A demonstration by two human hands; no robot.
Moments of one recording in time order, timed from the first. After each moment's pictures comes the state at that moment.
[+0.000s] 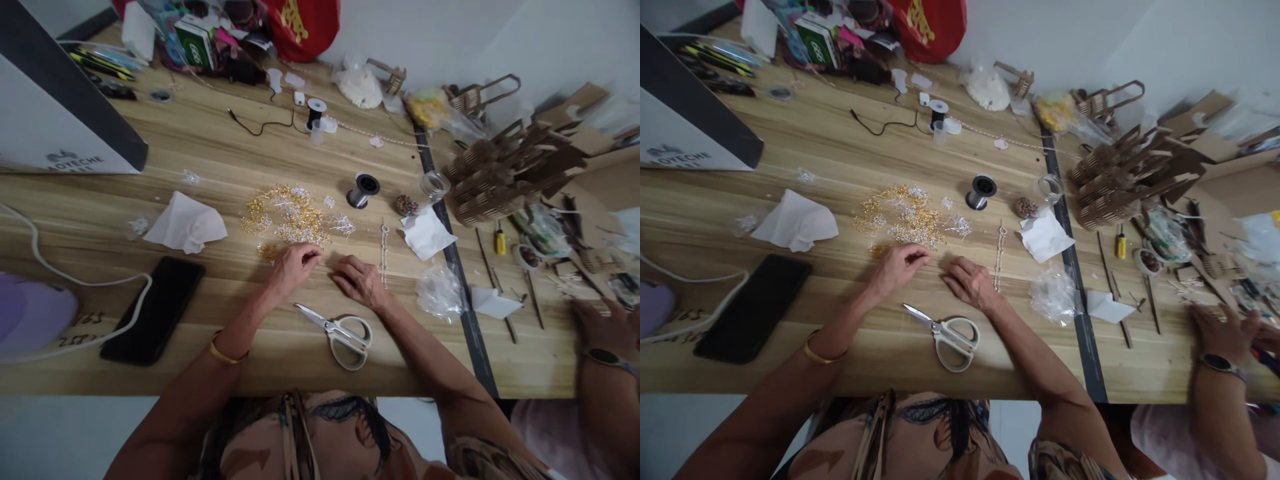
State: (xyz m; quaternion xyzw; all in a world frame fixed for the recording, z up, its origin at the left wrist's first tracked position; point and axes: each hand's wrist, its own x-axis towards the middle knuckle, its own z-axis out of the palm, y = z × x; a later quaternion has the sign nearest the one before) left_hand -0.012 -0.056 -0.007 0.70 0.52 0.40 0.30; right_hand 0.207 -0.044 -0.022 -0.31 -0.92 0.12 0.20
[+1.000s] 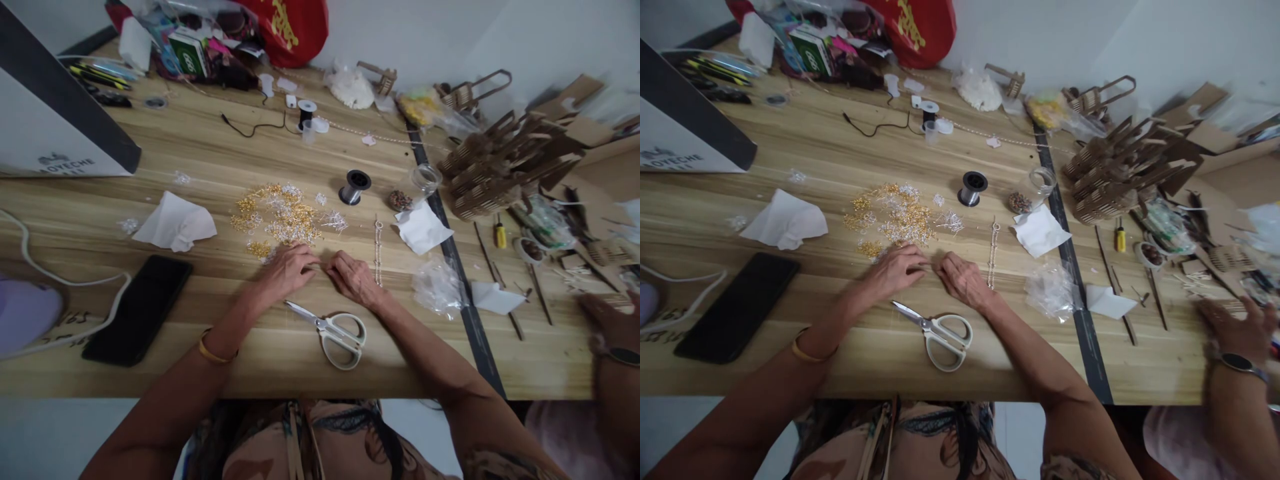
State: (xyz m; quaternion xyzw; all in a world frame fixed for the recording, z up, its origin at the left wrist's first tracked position) left_hand -0.008 -0.063 -0.015 0.83 0.46 0.24 0.19; right_hand 0.208 -0.045 -0.028 -0.31 -0.93 0.09 0.19
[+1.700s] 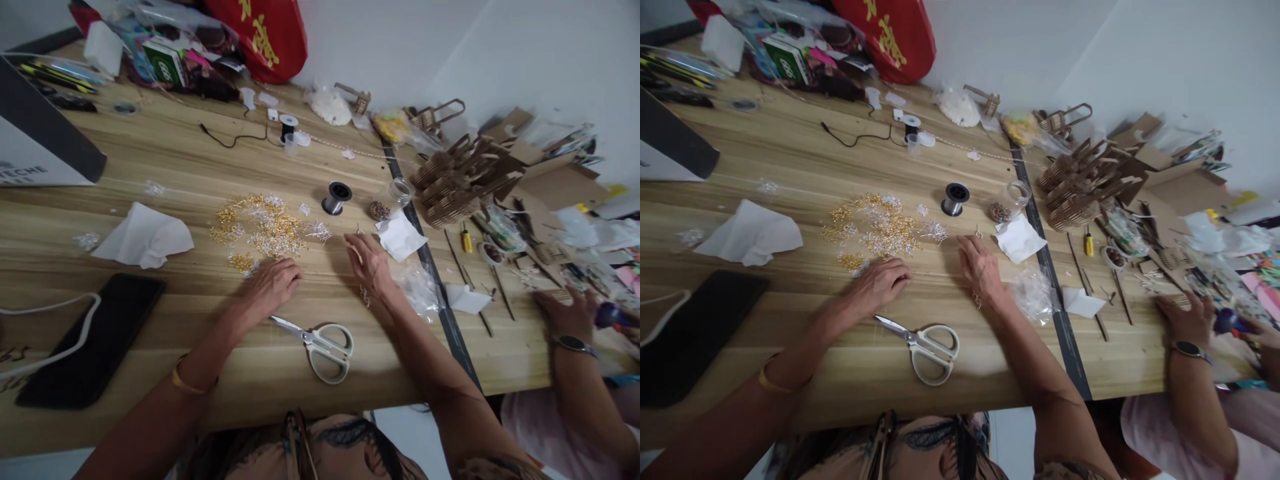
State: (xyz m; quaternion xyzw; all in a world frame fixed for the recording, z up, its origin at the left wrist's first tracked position) left_hand -0.004 -0.065 -0.006 0.83 0.49 0.18 0.19; right_hand 0.247 -0.010 0.001 -0.45 -0.86 0.03 0.25
